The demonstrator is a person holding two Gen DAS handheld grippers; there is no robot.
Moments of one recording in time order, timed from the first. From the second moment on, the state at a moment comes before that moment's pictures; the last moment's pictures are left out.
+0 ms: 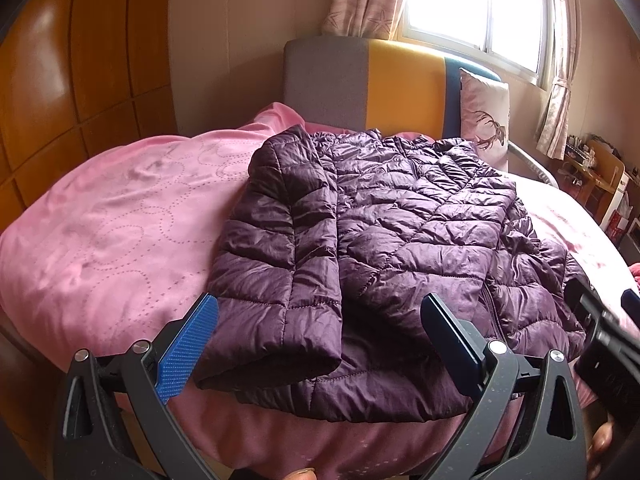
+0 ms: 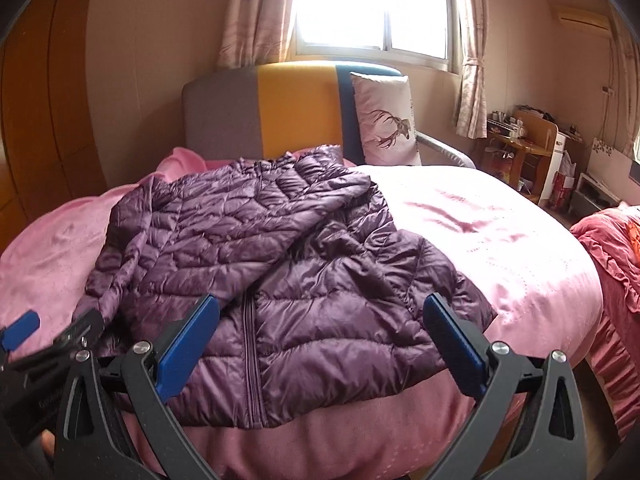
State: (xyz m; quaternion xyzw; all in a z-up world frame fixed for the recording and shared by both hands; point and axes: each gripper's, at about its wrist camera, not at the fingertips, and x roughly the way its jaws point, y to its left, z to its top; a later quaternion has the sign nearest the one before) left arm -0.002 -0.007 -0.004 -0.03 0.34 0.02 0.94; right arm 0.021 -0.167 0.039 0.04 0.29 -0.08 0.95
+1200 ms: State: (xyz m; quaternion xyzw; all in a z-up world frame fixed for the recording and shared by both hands) left arm 0.000 -0.006 -0.009 -0.03 0.34 0.02 0.94; right arm 0.017 -0.167 0.034 0.04 0.29 -0.07 0.95
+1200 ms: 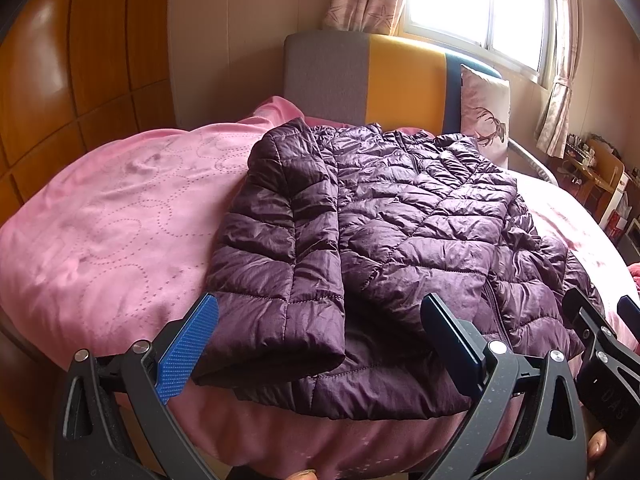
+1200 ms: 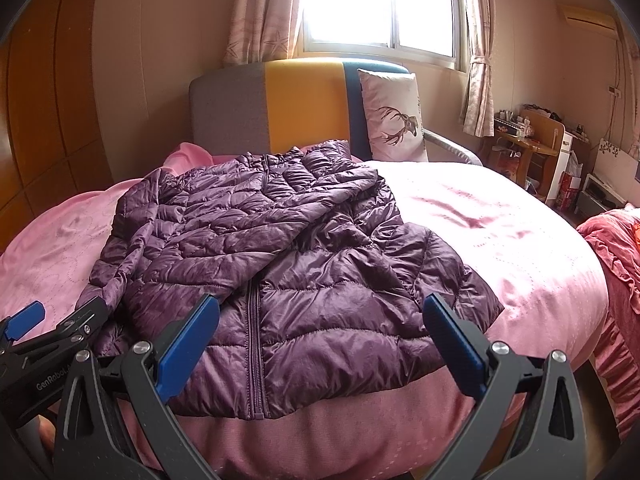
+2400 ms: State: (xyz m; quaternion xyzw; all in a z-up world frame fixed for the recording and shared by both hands) left arm 0.035 0.061 -0.034 -0.10 0.42 -0.04 0.90; right arm 0.136 -0.177 0.034 0.03 0.33 0.07 0.94
